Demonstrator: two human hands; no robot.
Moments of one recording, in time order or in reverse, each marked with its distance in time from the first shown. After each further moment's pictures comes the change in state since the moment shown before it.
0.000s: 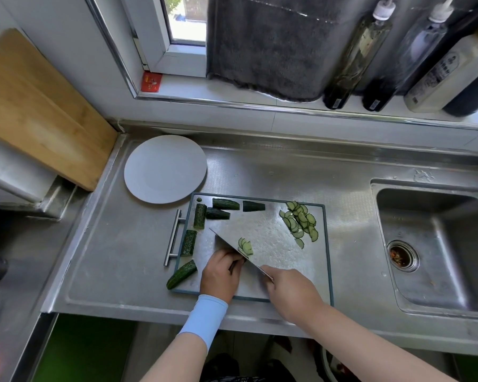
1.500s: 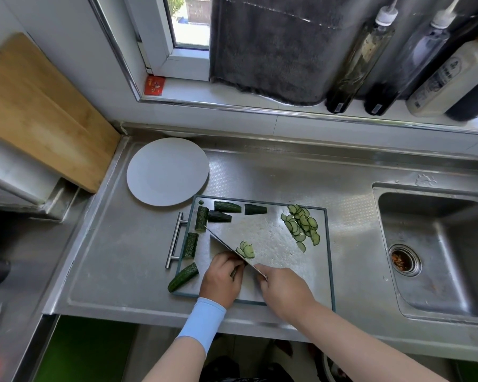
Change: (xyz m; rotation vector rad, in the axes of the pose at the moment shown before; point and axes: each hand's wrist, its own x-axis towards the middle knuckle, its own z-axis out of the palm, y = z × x) left_hand -0.001 -0.002 -0.005 0.010 -0.009 0.102; right_hand 0.012 -0.013 0.003 0.015 -0.002 0.011
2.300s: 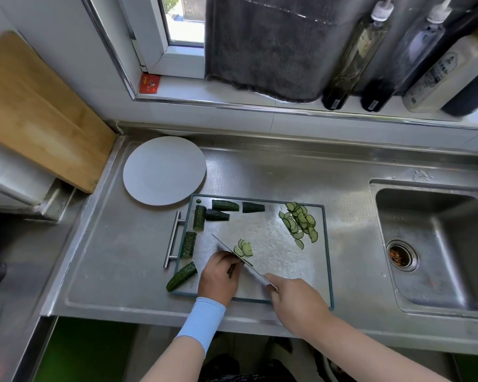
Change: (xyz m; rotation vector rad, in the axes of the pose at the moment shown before) left_hand 0.001 0.001 0.000 0.003 0.017 -0.055; right_hand -0.029 0.016 -0.003 -0.031 0.002 -0.011
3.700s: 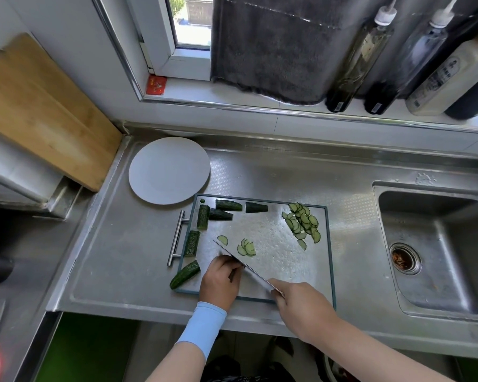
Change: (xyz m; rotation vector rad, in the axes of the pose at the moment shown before) left_hand -0.011 0.003 -0.006 0.026 0.016 -0.023; right_hand -0.009 0.007 0.000 -0.008 -0.022 -0.032
